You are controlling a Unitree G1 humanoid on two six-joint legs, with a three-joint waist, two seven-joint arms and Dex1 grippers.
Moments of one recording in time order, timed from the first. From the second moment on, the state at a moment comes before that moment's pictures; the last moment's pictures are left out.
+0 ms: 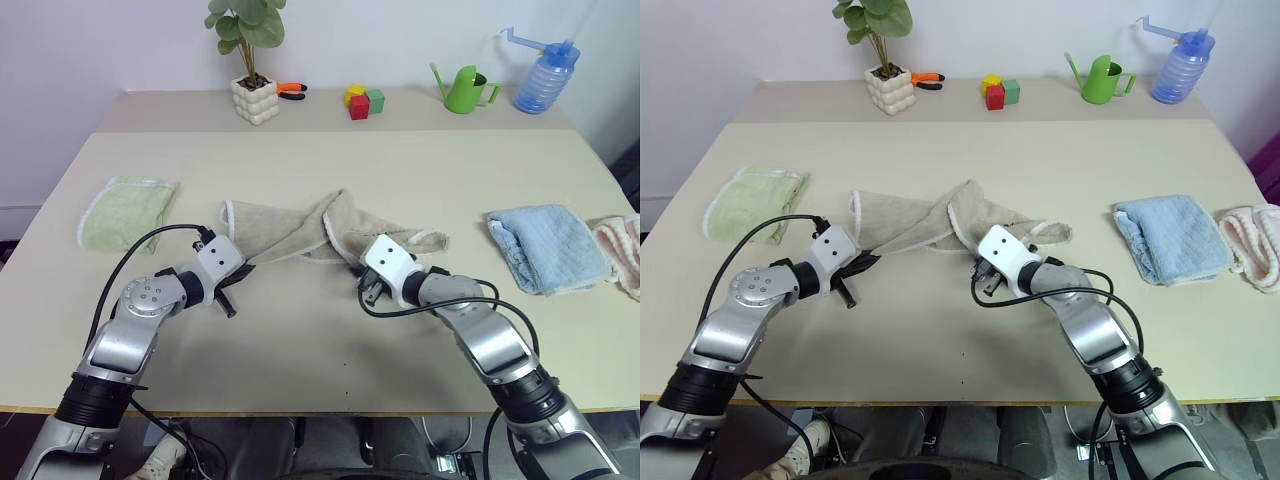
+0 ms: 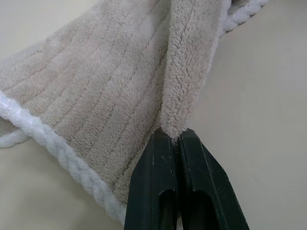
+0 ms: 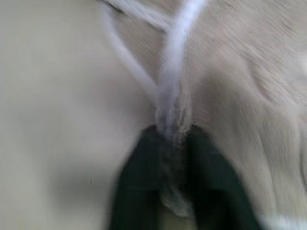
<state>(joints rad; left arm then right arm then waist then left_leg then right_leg) -0.21 0.65 -0.09 -0.10 -0.08 0.32 -0.72 -0.32 -0.52 0.30 -0.28 -0.04 0.65 0.55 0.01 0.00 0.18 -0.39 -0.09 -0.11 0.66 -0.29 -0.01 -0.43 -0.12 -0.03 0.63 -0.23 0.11</state>
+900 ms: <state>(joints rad) -1.12 0.58 0.05 0.77 -0.05 0.00 -0.48 -1.12 -0.74 0.11 0.72 -0.19 -0.07 0.48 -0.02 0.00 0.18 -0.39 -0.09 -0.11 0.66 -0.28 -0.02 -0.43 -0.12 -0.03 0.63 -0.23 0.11</state>
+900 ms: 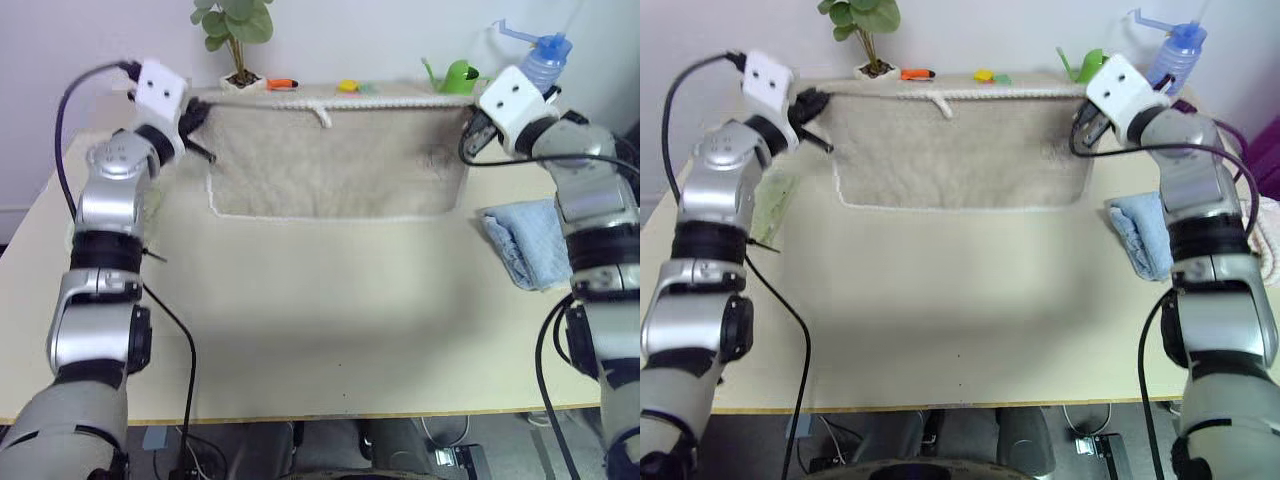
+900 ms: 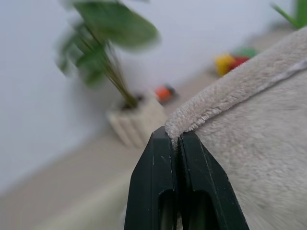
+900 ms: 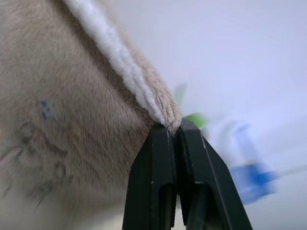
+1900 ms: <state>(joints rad) 0.09 0.97 0.39 -0.35 -0.41 0.56 -0.89 -0.27 -1.03 -0.09 -0.18 0.31 0.36 1.10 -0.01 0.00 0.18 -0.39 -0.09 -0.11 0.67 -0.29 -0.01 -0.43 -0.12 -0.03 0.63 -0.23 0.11</state>
